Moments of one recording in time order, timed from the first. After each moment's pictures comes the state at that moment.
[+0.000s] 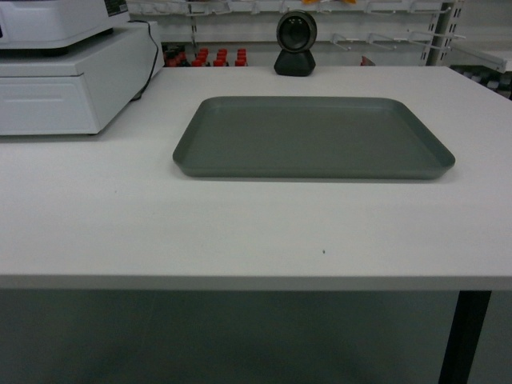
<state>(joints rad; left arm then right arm) 0.00 0.01 0.01 0.00 0.00 -0.02 0.00 0.00 0.01 0.00 0.00 0.01</state>
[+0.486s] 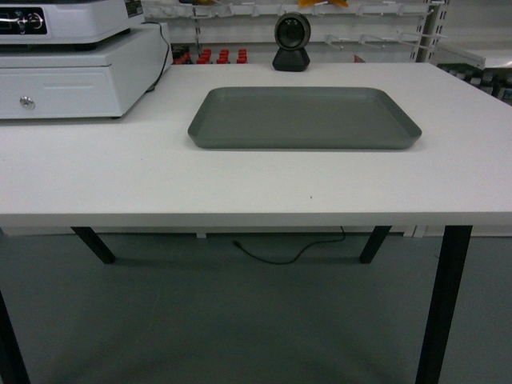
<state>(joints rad) 0.00 0.01 0.01 0.00 0.00 -0.02 0.00 0.00 0.01 0.00 0.00 0.01</state>
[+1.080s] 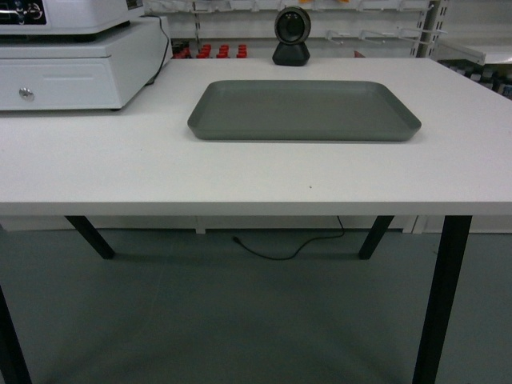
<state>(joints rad) 0.00 0.01 0.01 0.00 0.00 -0.02 0.00 0.00 0.01 0.00 0.00 0.01</state>
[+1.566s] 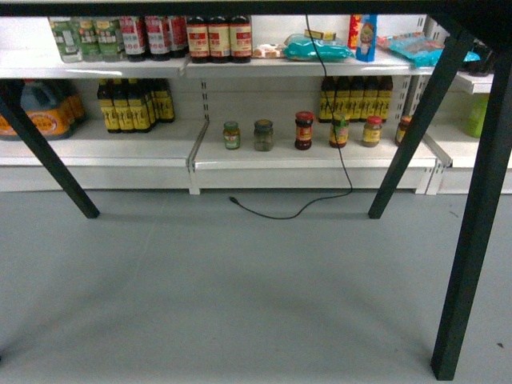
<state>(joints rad) 0.00 0.01 0.01 0.00 0.00 -0.02 0.00 0.00 0.01 0.00 0.00 0.01</state>
